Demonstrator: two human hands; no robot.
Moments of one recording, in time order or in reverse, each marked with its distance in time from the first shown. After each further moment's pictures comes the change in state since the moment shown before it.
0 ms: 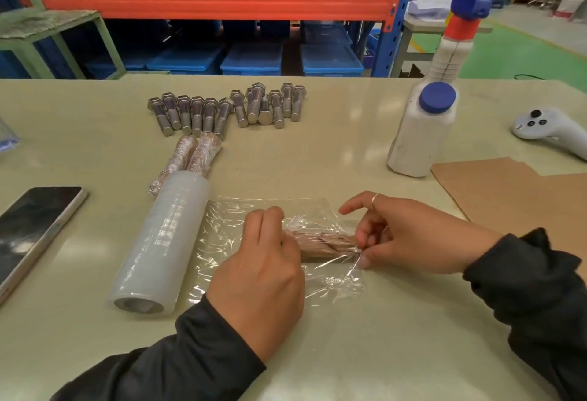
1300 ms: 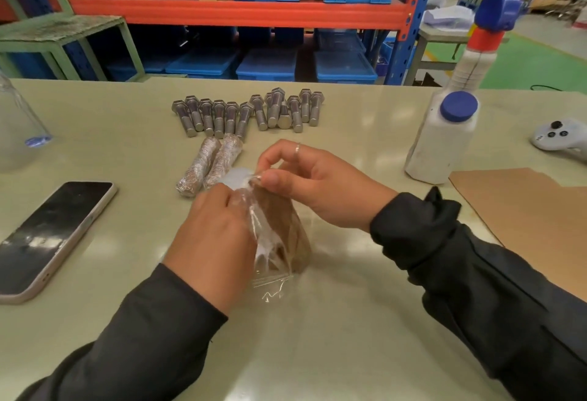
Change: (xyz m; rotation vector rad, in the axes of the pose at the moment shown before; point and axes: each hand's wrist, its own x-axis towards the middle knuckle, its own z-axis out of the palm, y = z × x) left_hand 0.007 -0.060 -0.020 0.092 -0.133 -0.182; right_hand 0.059 -0.092 0.019 0.435 0.051 -0.411
